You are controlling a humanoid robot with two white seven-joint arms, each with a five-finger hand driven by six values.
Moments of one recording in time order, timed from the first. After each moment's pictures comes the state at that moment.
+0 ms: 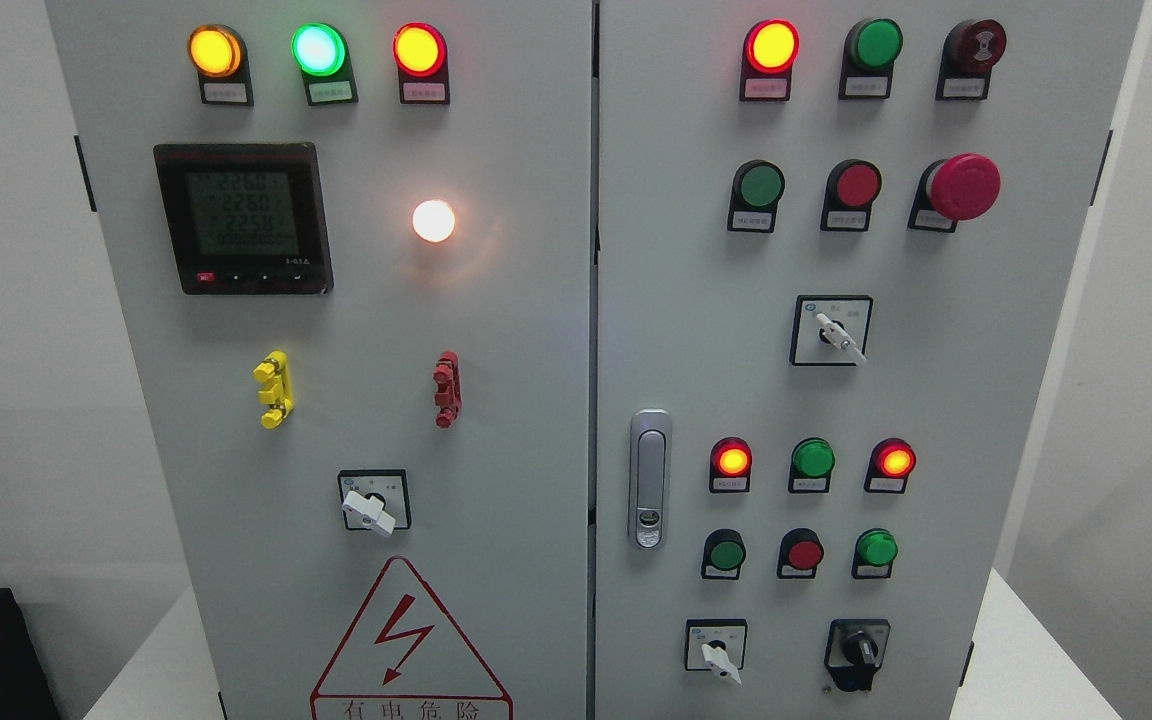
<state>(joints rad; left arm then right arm) 0.03 -0.08 -0.01 -0.09 0.03 -0.03 -0.03 0.09 0.08 0.11 -0.18 0.02 -0.01 0.00</state>
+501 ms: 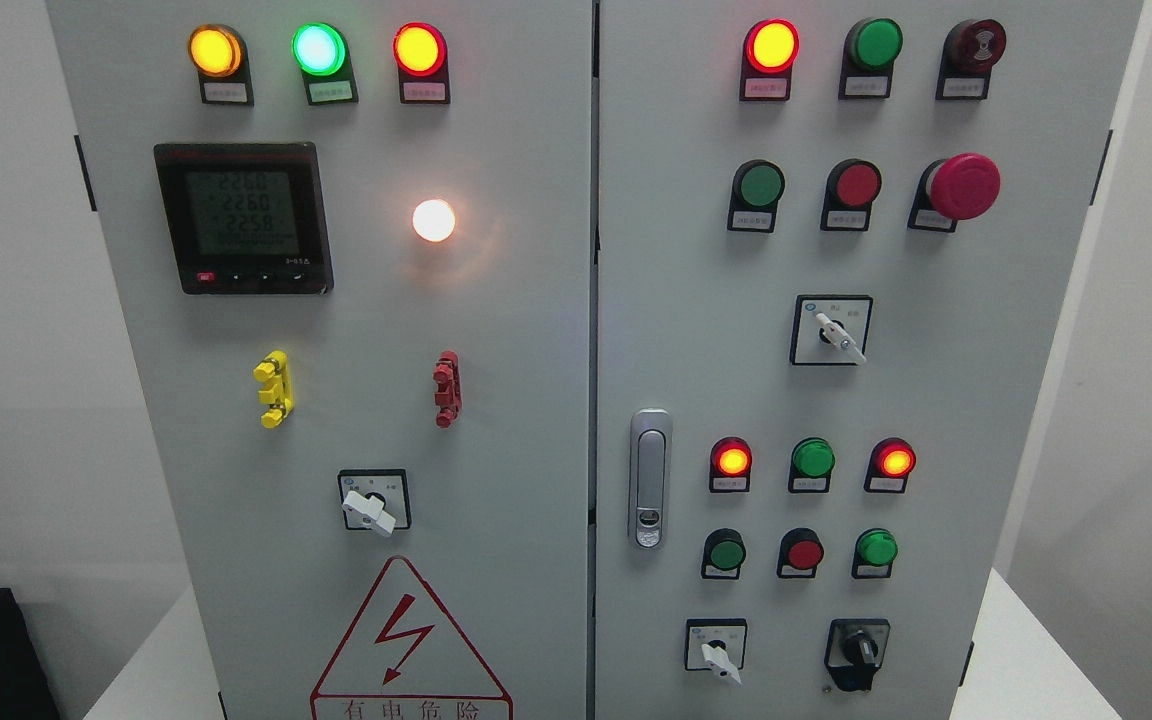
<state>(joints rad) 0.03 -0.08 -0.01 -0.09 0.03 -0.03 -0.03 0.09 0.08 0.11 -0.20 0.02 -0.03 0.00</state>
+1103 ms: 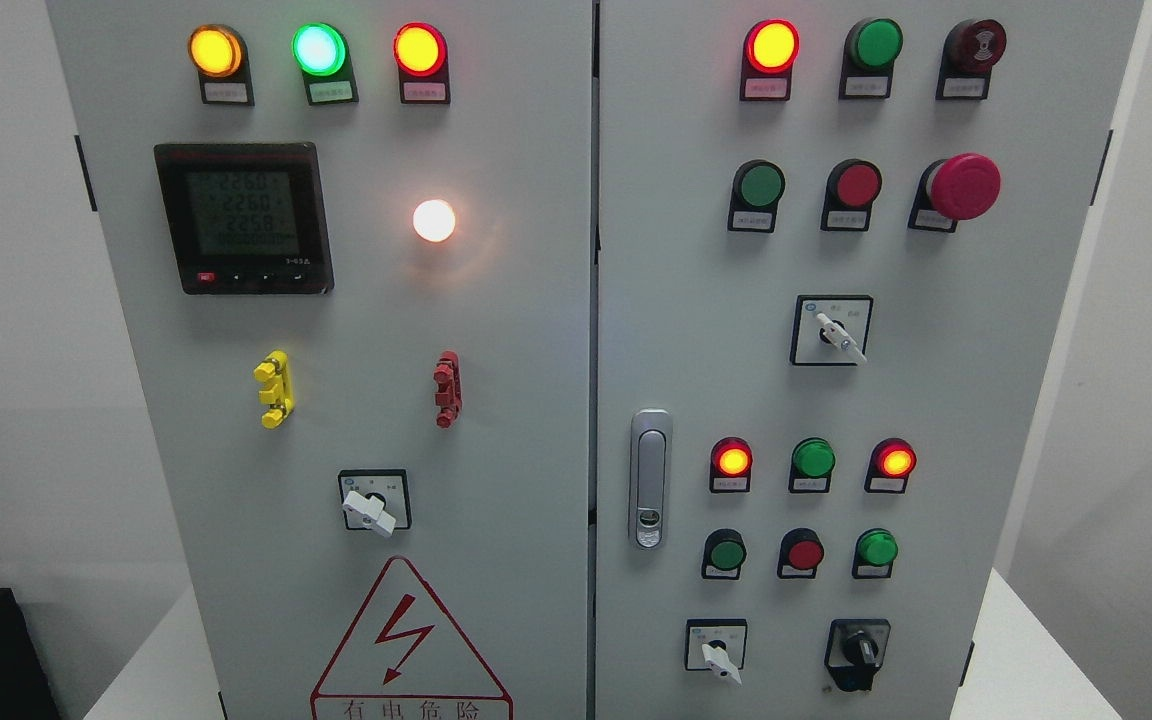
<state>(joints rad) 0.03 -0.08 -0.01 -0.09 0.03 -0.03 -0.03 0.19 0.08 0.10 -0.42 0.01 -0.17 -0.03</state>
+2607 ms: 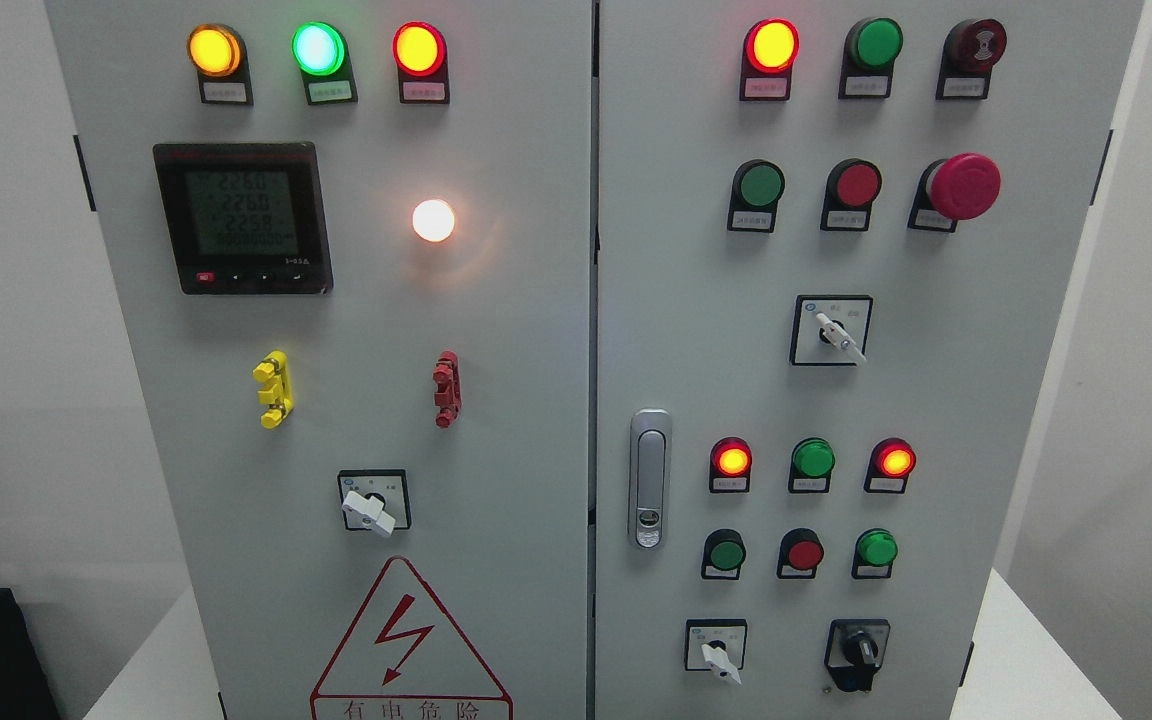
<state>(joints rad) 0.03 -0.08 -0.01 -0.09 0.03 -0.03 -0.03 0.19 0.06 0.10 -0.81 0.01 -0.52 -0.19</state>
